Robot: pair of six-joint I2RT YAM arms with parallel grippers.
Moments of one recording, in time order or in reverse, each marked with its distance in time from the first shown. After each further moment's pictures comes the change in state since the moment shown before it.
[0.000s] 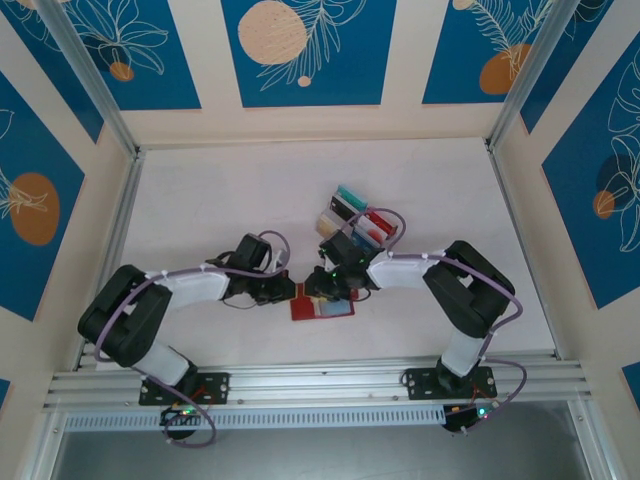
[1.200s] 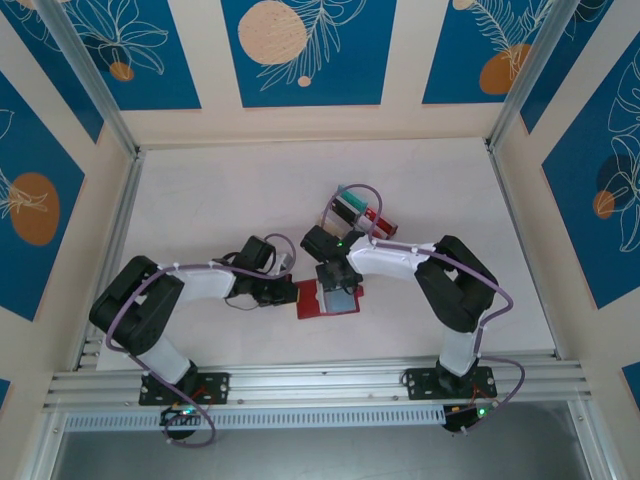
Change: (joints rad) left arm -0.004 0.061 0.013 0.020 0.009 0.063; right arm 0.064 0.093 0.271 -0.507 0.525 -0.314
